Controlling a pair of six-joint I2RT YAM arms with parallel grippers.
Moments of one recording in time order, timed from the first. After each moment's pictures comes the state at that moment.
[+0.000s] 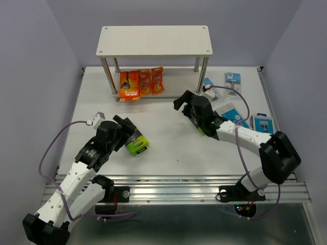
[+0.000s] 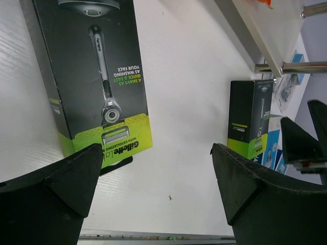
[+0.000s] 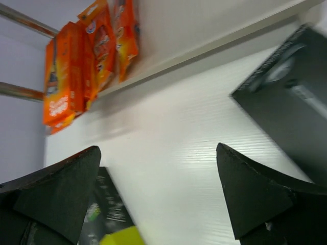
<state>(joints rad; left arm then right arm) -0.44 0.67 0.63 -0.59 -0.23 -1.12 0.68 1.58 0.98 0.23 0.37 0.95</state>
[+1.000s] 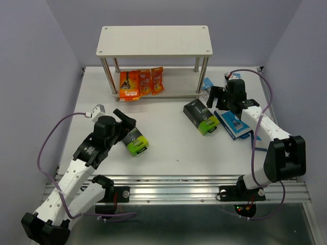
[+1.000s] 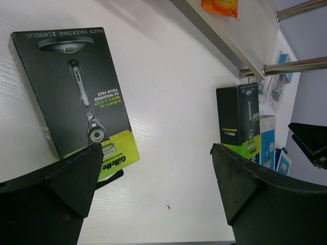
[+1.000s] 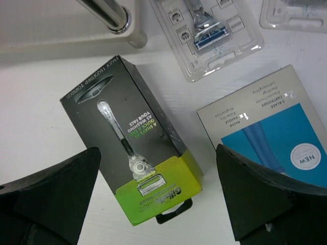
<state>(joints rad) -0.44 0.72 0.72 -0.55 -0.24 -1.00 0.19 1.47 1.09 -0.28 0.01 0.27</state>
